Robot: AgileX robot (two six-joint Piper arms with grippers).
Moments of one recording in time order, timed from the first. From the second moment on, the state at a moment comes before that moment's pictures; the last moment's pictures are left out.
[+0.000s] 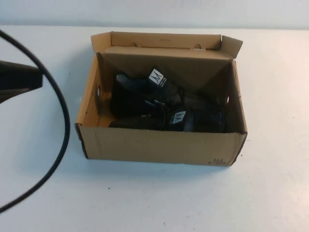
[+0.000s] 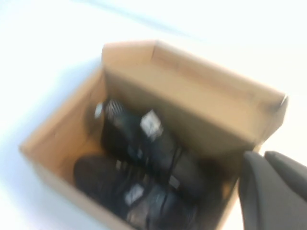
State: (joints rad) right arm 0.30 1.09 -1.51 0.29 0.96 -0.20; left arm 0.11 1.00 -1.05 -0.99 1.15 0.90
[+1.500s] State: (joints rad) right arm 0.30 0.35 -0.45 0.38 0.38 -0.19; left arm 0.09 0.11 -0.34 -0.77 0.64 0.63
